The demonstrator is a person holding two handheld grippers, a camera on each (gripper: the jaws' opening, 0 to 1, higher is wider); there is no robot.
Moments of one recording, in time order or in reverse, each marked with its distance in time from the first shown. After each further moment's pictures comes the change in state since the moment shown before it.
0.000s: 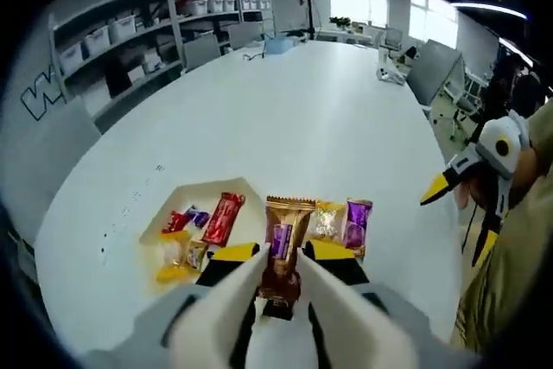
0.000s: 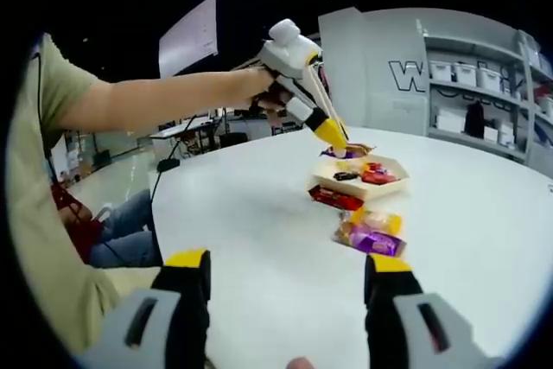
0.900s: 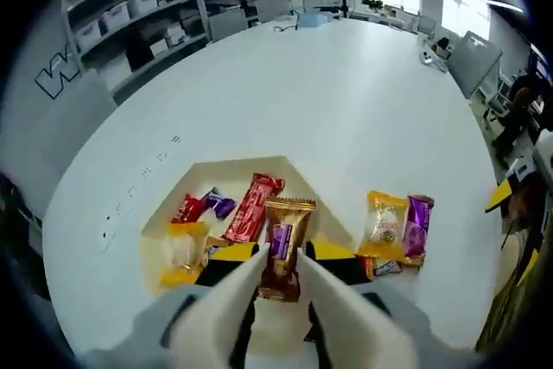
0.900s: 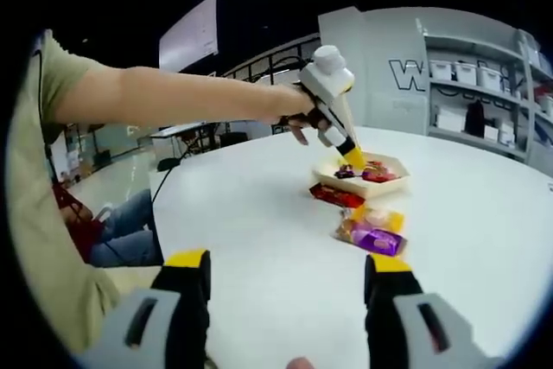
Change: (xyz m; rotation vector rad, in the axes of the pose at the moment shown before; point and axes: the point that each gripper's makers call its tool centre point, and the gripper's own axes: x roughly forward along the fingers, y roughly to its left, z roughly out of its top) left arm 0.047 0.037 -0.020 -0.071 0.105 0.111; right arm -0.001 0.000 -0.002 0.004 0.001 0.000
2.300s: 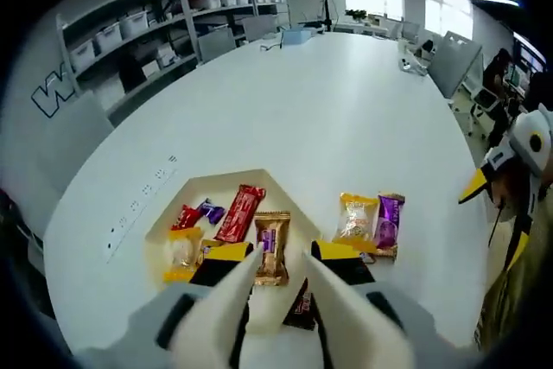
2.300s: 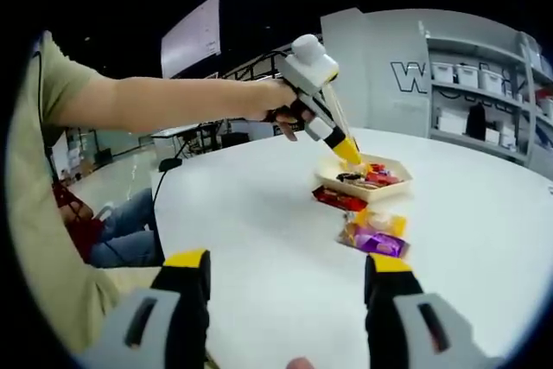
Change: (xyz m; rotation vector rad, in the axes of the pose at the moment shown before) left arm -0.038 -0.023 0.003 0.063 -0.096 -0.039; right arm 0.002 0.005 0.005 -0.013 -0.004 0.007
